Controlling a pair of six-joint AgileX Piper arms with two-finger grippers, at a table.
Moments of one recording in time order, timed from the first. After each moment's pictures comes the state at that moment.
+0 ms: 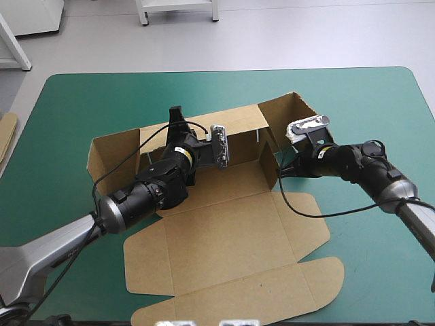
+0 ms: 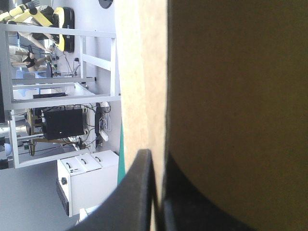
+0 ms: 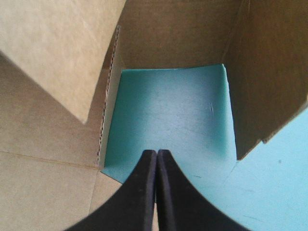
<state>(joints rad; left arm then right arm) -0.83 1.52 -1.20 0.99 0.69 0.11 0.32 1.44 -1.08 0.19 0.57 -0.20</state>
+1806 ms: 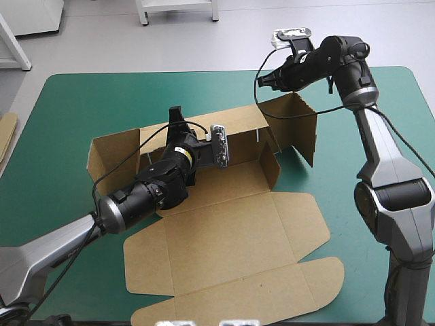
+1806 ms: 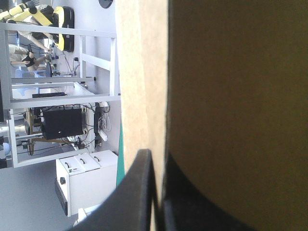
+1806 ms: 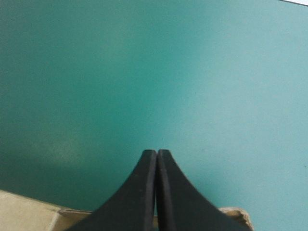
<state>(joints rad) -0.83 1.52 -1.20 0.99 0.69 0.10 0.23 2.10 -2.35 0.30 1.18 -0.12</state>
